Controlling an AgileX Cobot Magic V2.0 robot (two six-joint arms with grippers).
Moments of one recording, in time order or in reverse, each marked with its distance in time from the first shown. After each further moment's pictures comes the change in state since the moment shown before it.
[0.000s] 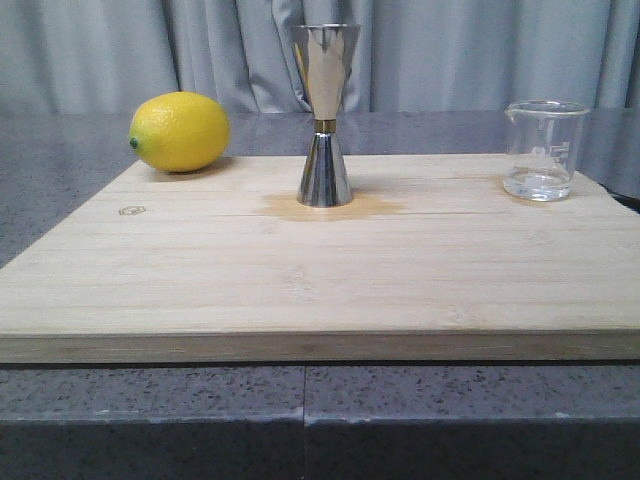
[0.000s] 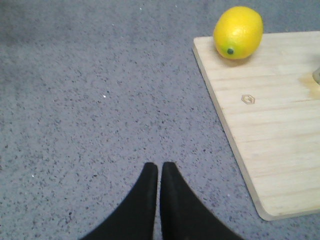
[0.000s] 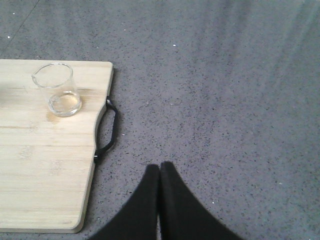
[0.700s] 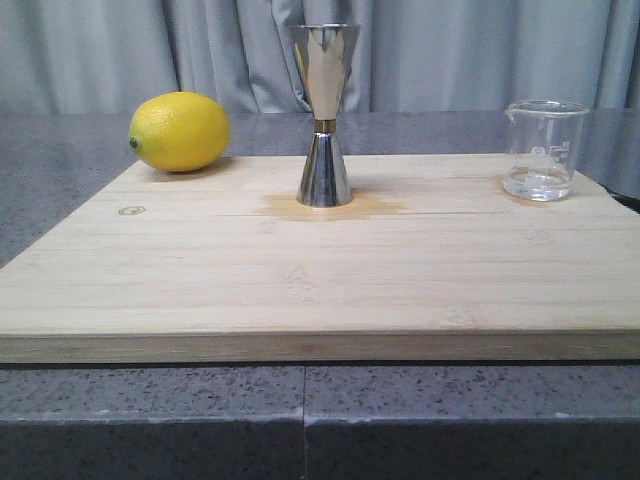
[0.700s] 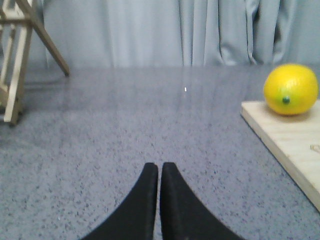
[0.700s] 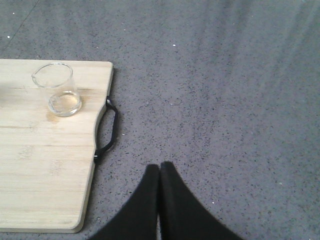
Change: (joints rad) left arm 0.196 -0.365 0.589 -0.154 -0.696 0.228; right arm 0.000 0.000 0.000 0.000 0.000 0.000
